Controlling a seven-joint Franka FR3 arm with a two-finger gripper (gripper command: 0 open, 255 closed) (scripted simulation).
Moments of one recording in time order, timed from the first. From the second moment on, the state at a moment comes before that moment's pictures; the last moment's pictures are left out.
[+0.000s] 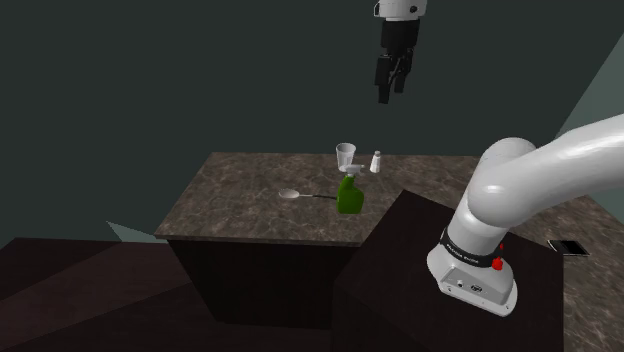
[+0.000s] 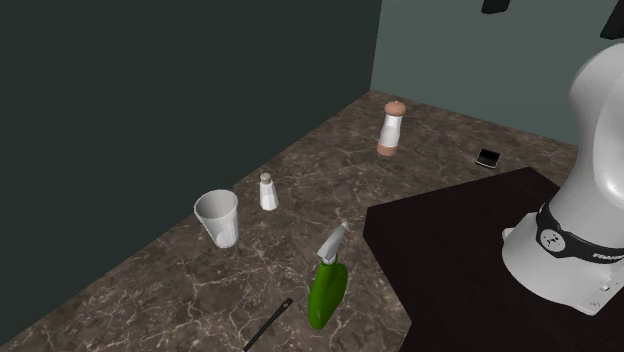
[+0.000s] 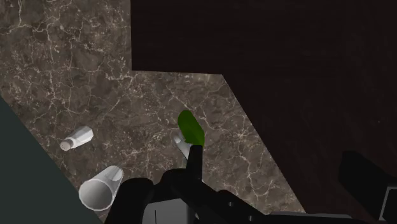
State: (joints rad) arm 0.00 -0.81 -0.06 -2.33 -0.02 1.47 -0.07
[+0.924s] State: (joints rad) arm -0.06 -0.66 -0.25 -2.51 -0.17 1.83 -0.26
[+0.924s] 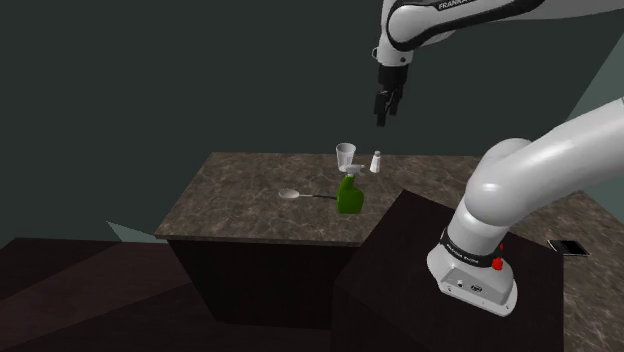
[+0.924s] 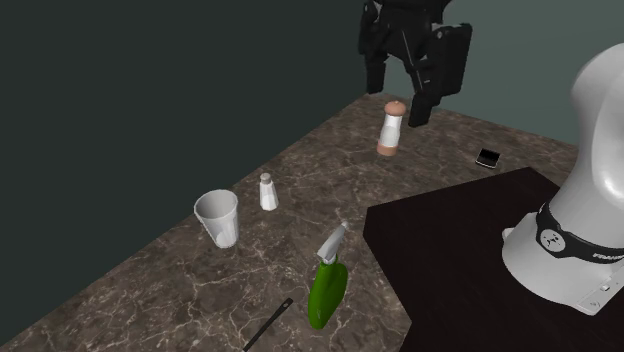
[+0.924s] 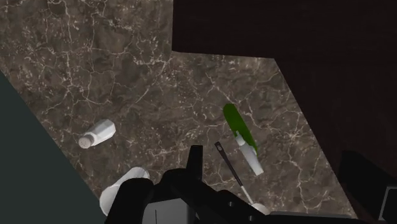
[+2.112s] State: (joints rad) arm -0.08 -0.04 -0.53 -2.41 -0.10 2.38 -0.63
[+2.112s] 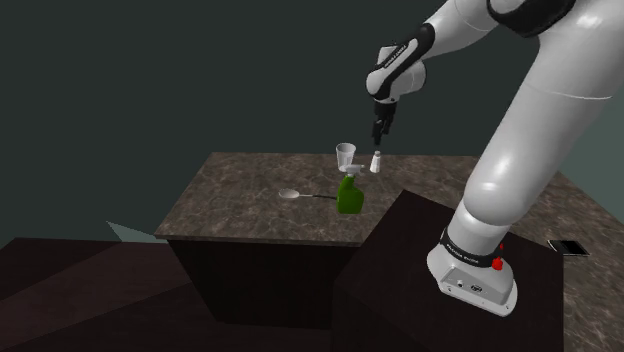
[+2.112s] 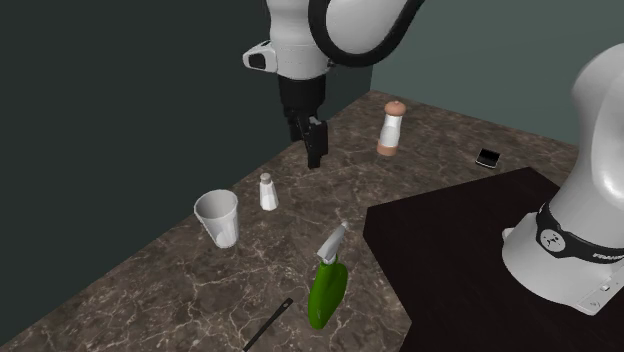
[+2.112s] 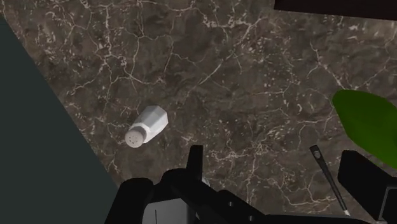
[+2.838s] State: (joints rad) arm -0.24 0.42 -0.47 -2.13 0.23 2.54 -0.97
